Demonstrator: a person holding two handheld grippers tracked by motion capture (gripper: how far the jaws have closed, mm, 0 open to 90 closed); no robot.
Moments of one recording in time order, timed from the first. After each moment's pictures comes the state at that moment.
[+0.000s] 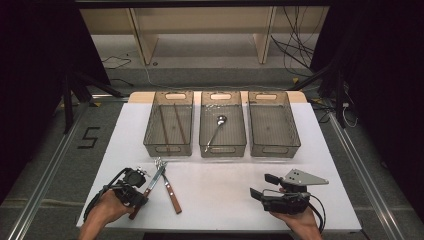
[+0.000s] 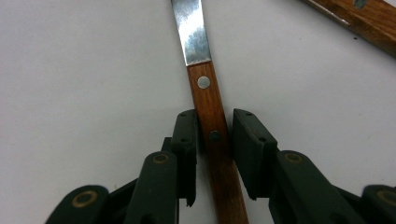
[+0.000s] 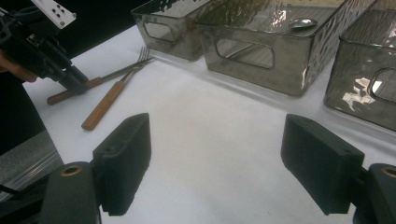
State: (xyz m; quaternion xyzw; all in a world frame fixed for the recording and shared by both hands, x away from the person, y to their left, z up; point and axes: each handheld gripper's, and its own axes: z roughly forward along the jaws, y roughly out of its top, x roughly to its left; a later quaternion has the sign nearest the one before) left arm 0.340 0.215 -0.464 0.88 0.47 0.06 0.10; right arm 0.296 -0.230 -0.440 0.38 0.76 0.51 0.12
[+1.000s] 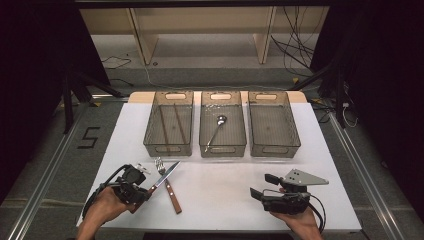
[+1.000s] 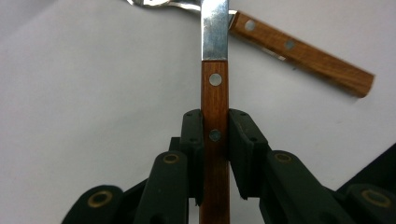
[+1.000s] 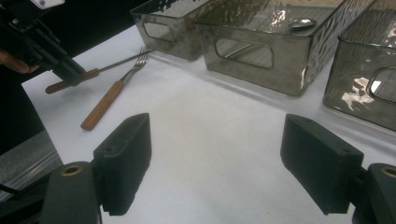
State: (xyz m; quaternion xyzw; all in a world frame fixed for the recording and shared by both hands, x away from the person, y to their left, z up) left arm 0.337 0.212 -0.443 0.88 0.43 0.05 0.18; right arm 0.296 -0.230 -0.440 0.38 0.76 0.51 0.12
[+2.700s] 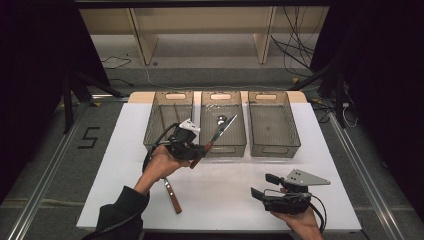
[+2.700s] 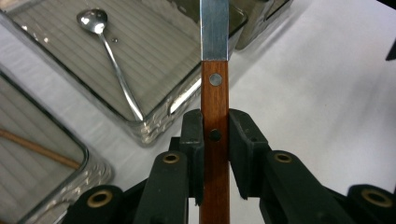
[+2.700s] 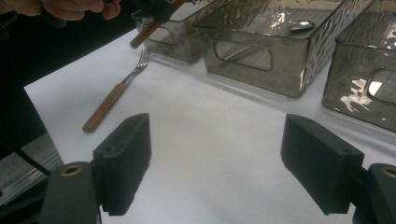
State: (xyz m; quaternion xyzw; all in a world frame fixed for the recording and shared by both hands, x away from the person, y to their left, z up) left arm 0.422 0.086 -0.384 0.87 0.33 0.07 0.37; right arm 0.295 -0.233 -0.440 0.39 0.76 0.51 0.12
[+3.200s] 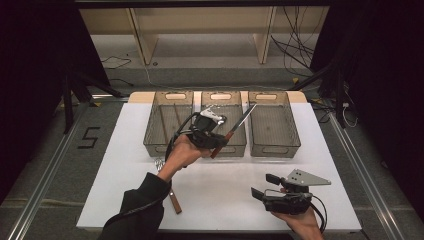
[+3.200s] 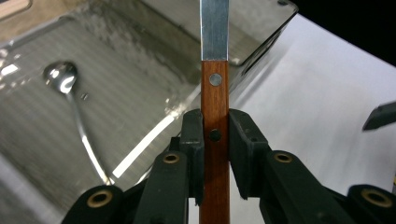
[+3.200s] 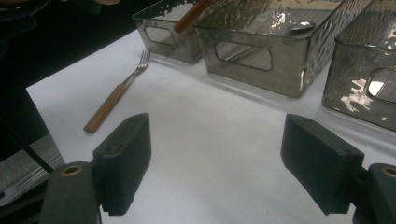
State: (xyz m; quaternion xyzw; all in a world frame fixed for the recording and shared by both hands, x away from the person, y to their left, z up) left arm 0.448 0.031 -0.369 0.86 0.32 0.05 0.40; right arm 0.295 -0.234 -0.440 0.39 0.76 0.51 0.11
